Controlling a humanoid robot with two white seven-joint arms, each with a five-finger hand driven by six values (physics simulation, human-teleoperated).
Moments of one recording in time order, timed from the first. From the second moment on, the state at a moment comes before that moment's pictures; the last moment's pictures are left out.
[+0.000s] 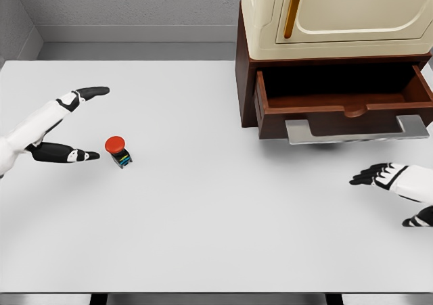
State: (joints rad) left arm -0.08 0.65 -0.02 -1.61 0.05 -0.61 -0.49; right arm 0.27 -1.04 -0.11 -1.76 0.14 -0.61 0.61
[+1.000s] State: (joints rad) left arm -0.12 0.57 -0.04 -1.50 0.53 -0.18 -0.61; right arm 0.49 -1.02 -0.38 -1.76 0.02 -0.61 0.61
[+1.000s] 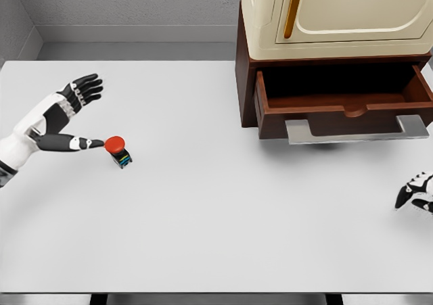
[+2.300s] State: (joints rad) left arm -0.13 0.44 -0.10 -1.24 0.34 -0.33 -0.61; right arm 0.49 -1.02 -0.43 -1.76 -0.03 -0.61 0.61
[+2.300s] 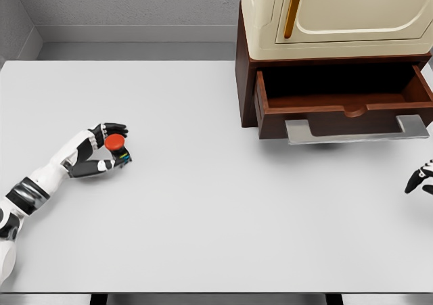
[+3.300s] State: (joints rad) left arm -0.21 0.42 -0.11 -1.34 0.34 -0.33 -0.61; right arm 0.49 -1.02 -0.45 -1.76 -0.03 -0.61 0.61
